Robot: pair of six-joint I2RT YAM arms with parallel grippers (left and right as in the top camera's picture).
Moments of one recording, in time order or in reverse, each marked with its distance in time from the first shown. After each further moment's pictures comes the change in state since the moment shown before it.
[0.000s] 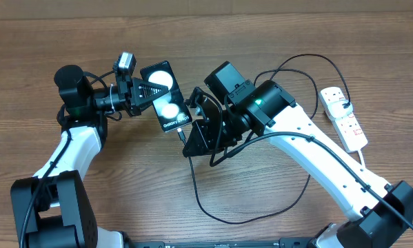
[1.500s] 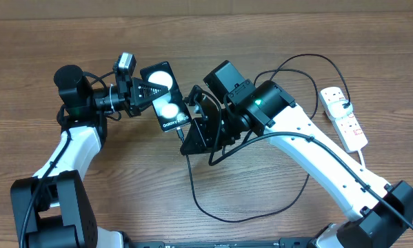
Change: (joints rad) left arm -0.001 0.000 0.001 0.003 0.005 -0.026; right arm 0.000 0.000 -0.002 0.046 -0.008 0.025
